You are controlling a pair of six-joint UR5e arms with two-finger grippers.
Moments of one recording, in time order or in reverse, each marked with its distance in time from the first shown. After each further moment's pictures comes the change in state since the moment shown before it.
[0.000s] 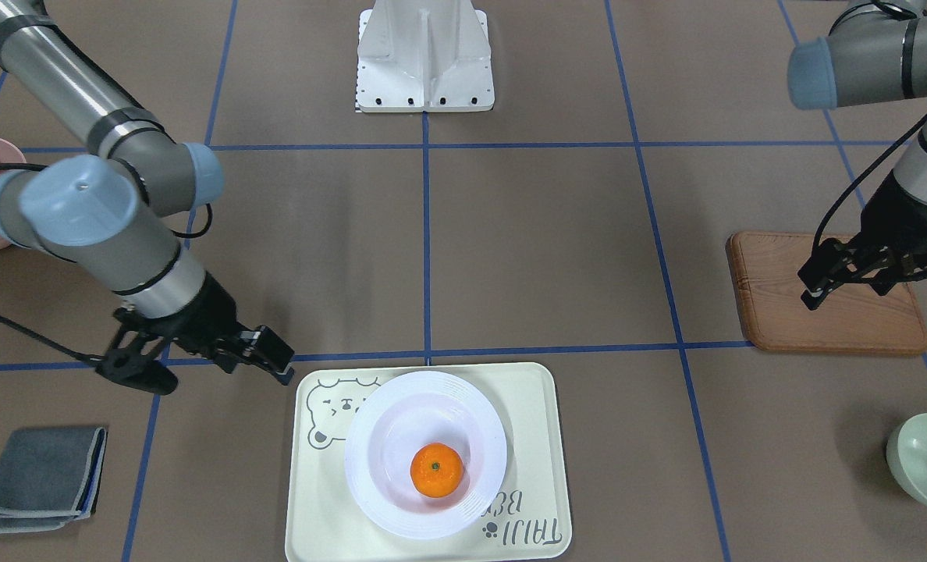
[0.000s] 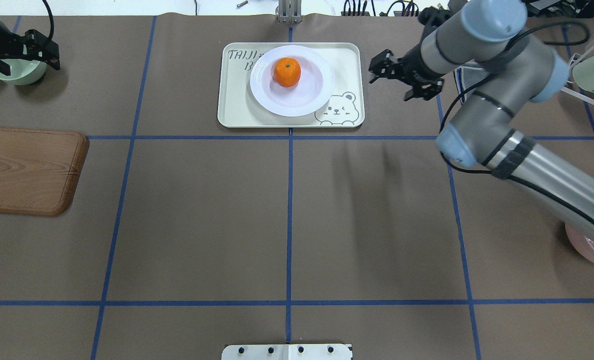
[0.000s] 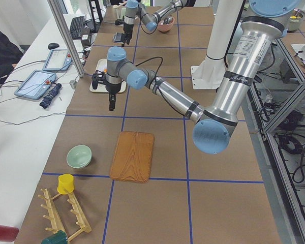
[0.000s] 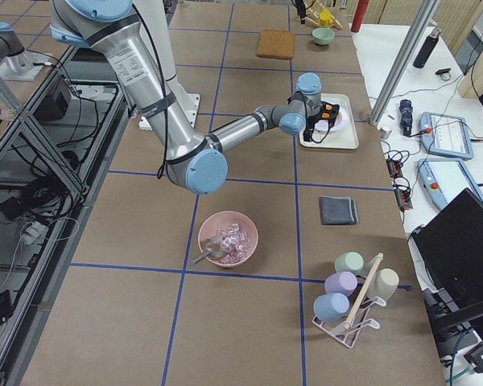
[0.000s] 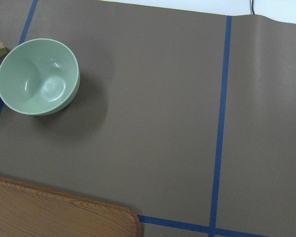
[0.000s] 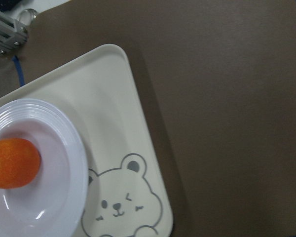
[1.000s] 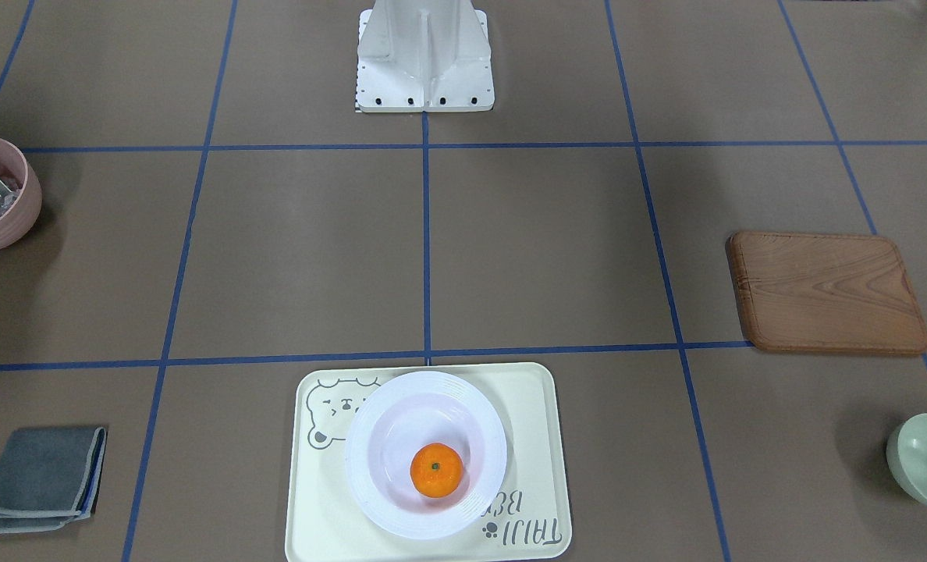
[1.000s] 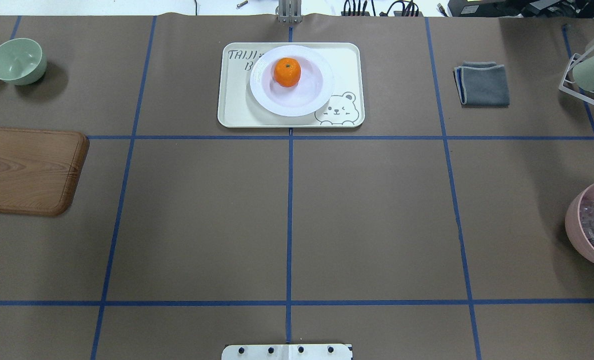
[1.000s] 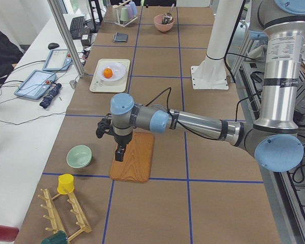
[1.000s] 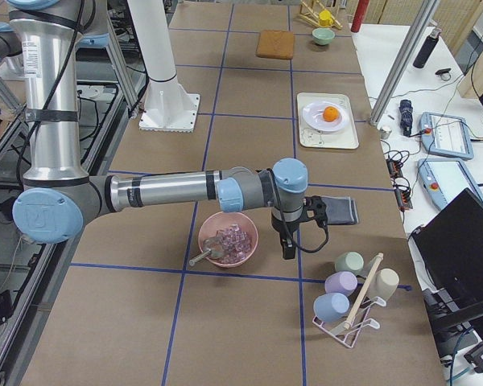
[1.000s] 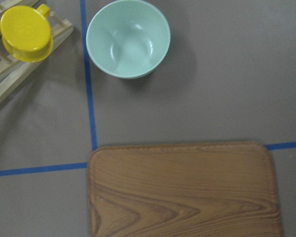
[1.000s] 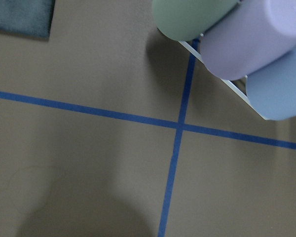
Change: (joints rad) left arm -0.334 0.342 0.054 0.003 -0.174 0.770; right arm 0.539 -0.584 0.230 -0.378 0.142 -1.303
